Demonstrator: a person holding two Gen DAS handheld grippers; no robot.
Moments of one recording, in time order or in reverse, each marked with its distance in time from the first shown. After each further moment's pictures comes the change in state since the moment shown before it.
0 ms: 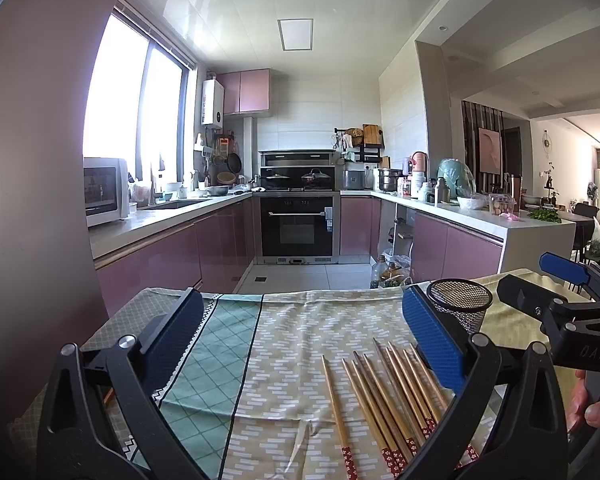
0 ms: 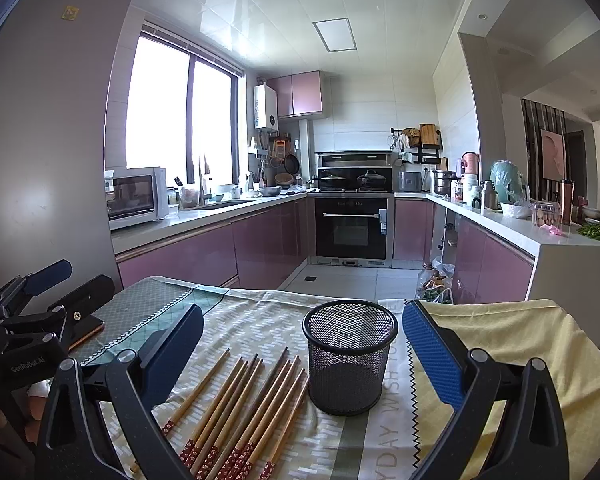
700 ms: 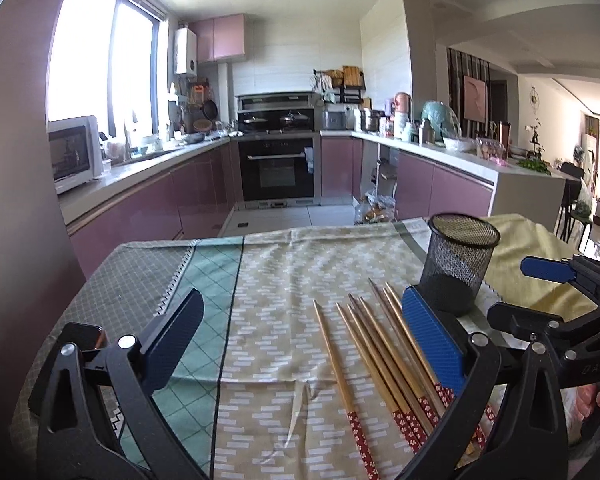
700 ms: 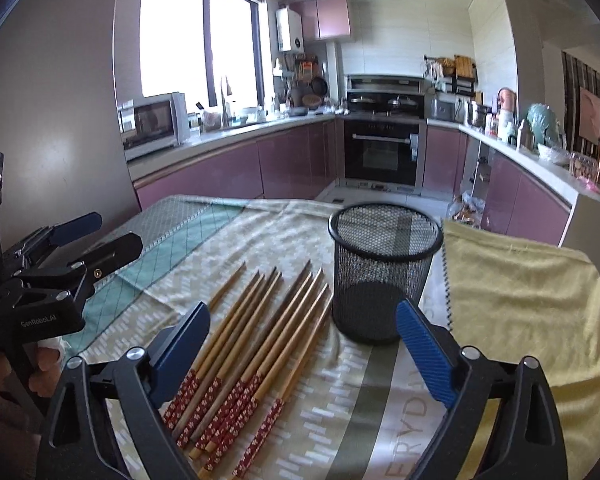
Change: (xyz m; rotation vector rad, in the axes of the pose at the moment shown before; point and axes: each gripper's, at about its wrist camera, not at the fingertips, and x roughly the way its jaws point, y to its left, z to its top) left arm 0.050 0.008 -0.026 0.051 0.260 -0.092; right arm 0.043 -0.002 -0.035 -0.011 0.347 0.113
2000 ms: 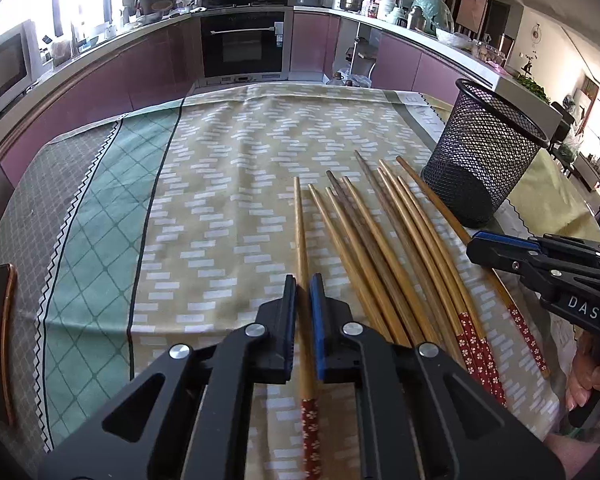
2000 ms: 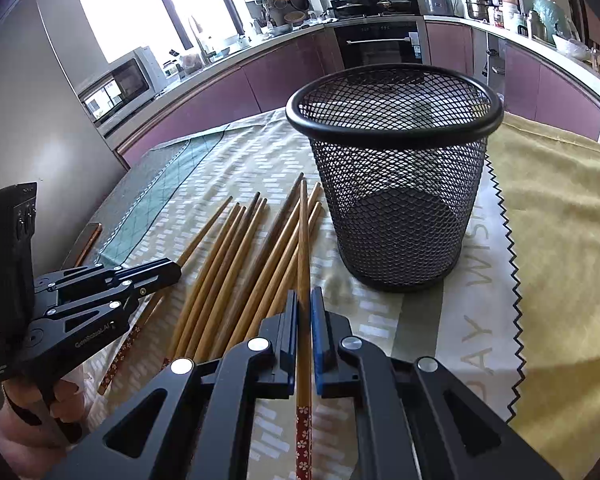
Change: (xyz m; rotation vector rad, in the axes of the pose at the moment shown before) left arm 0.116 -0.011 -0.033 -0.044 0.467 -0.144; right arm 0.071 -0.022 -0.008 0.185 0.289 0.113
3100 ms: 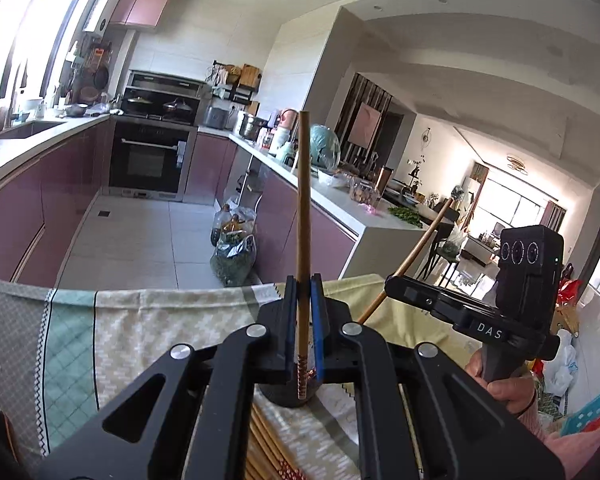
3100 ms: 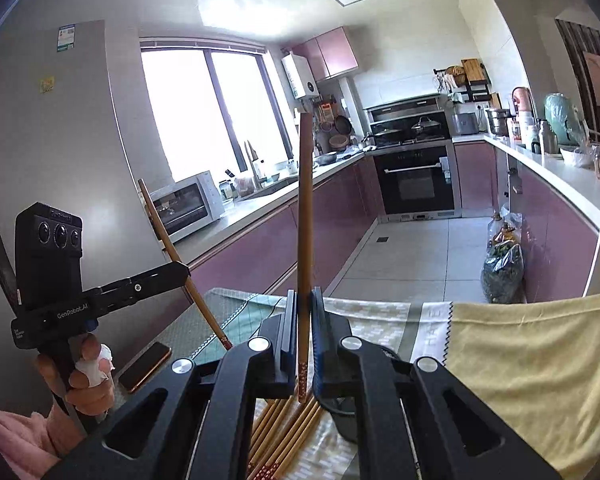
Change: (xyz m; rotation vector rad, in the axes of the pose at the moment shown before) left arm -0.172 -0.038 0.118 0.024 -0.471 -0.435; right arm -0.161 -0.023 0.093 -0.095 -0.460 0.134
